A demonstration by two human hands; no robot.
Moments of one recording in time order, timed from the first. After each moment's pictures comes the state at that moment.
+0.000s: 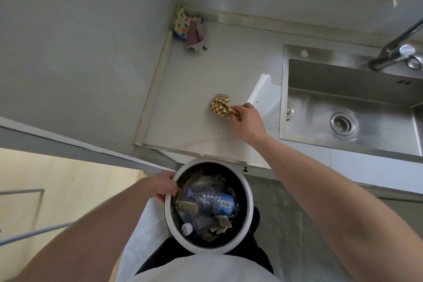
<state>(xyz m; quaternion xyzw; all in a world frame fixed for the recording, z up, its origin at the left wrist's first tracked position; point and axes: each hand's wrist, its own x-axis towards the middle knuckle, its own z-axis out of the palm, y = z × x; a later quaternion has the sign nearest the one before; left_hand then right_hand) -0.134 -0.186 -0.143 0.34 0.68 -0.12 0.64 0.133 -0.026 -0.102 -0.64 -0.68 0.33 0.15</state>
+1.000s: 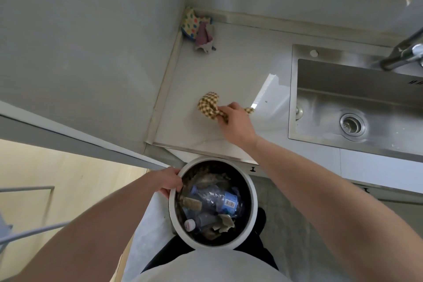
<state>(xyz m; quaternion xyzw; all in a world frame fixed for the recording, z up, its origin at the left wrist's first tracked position) -0.148 -0.179 -0.140 0.34 0.68 -0.13 0.64 0.078 -0.043 -0.097 -0.59 -0.73 0.31 0.14</state>
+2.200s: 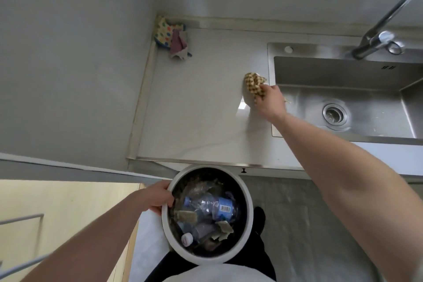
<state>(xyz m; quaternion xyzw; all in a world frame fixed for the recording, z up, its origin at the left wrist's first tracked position) -0.136 -0.182 -0.138 0.33 0.69 -0.12 0.64 0.218 0.042 -0.108 -0.75 -0.60 0.25 0.13</state>
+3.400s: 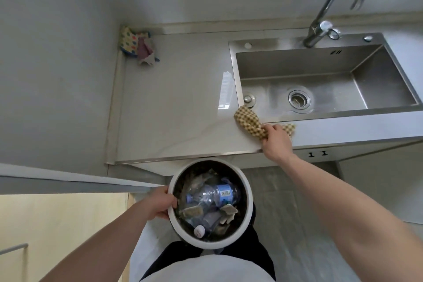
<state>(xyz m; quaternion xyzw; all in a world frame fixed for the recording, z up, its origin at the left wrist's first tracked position) -0.071 -0.217 -0.130 0.29 0.70 -0.06 0.64 0.309 -0.132 -0.120 -0.79 -0.57 0.22 0.03</state>
